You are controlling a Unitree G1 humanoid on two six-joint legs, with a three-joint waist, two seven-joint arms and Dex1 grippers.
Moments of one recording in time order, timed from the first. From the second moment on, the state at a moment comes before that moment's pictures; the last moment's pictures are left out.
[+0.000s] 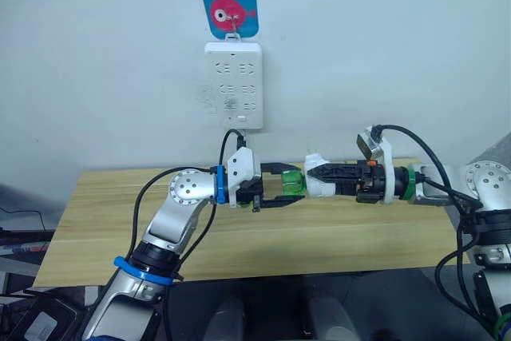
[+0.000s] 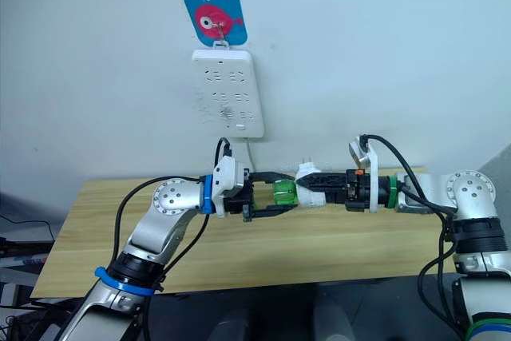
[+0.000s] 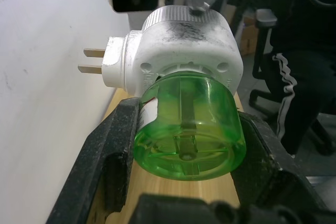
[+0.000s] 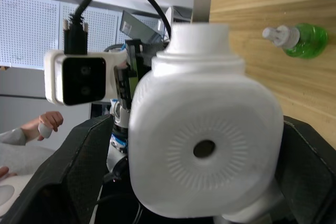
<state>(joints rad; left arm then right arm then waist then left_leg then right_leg) -0.44 0.41 -0.25 0.00 -0.25 -0.06 -1.10 -0.60 -0.73 0.02 0.20 1.95 1.41 0.04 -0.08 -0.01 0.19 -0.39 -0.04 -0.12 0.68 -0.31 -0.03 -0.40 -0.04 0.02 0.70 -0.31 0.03</state>
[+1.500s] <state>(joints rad) -0.53 0.49 0.09 0.01 -0.99 1.37 -0.89 -0.57 -0.89 -0.01 0.14 1.85 1.38 0.26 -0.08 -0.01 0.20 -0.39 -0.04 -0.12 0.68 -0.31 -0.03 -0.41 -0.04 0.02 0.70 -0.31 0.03</state>
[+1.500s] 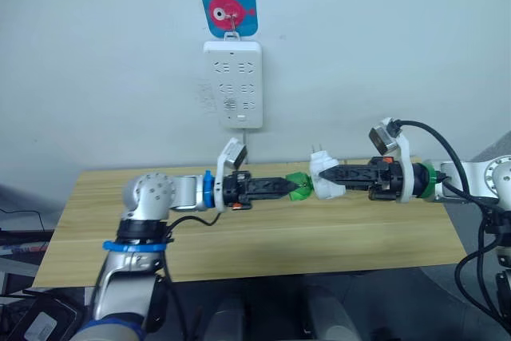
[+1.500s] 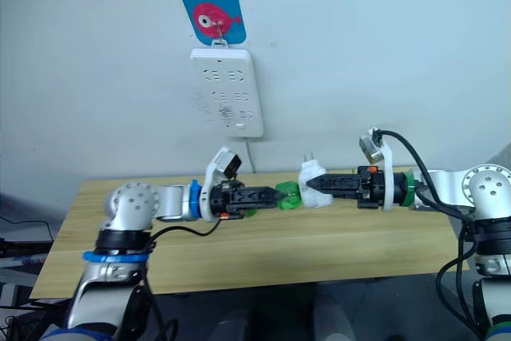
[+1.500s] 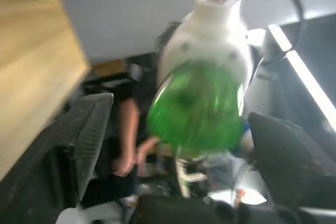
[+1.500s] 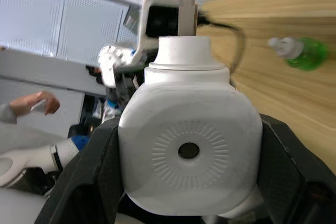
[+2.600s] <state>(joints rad) -0.56 0.45 -0.19 0.28 0.37 -1.12 -0.55 -0.62 -0.78 -0.03 0.19 1.94 1.36 0.14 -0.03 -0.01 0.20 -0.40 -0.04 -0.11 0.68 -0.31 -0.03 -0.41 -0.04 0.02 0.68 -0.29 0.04</state>
